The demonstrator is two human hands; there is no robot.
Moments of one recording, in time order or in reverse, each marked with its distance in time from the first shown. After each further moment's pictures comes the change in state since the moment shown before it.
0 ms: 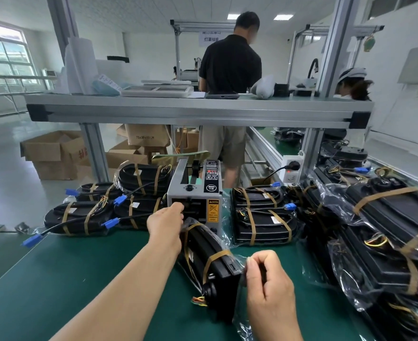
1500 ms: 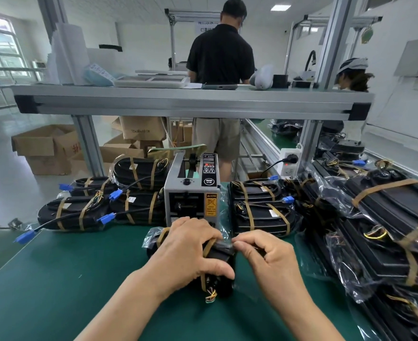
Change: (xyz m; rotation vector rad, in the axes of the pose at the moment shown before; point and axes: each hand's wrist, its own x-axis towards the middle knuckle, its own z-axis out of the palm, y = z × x) left_hand -0.055 -0.007 -0.045 1.065 -0.806 1.080; right_hand 0.040 -0.004 -0.014 0.063 -0.183 -0.095
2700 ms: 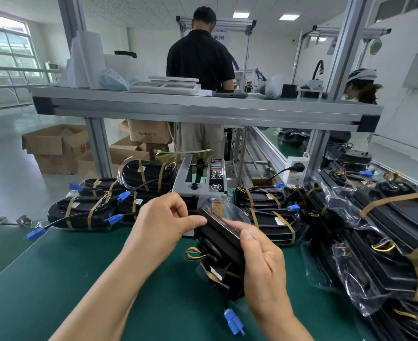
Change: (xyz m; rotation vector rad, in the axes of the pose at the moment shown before) left_hand 0.006 -0.010 -0.044 -0.297 0.404 -0.456; right_hand -0.004 -0.049 0.030 0.524 0.059 0.085
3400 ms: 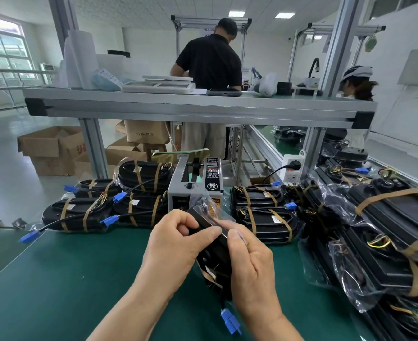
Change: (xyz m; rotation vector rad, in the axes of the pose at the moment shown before) left_hand -0.040 0.024 0.025 -0.258 0.046 -0.237; right_hand -0.004 -0.001 0.008 -0.137 -0.017 -0.048
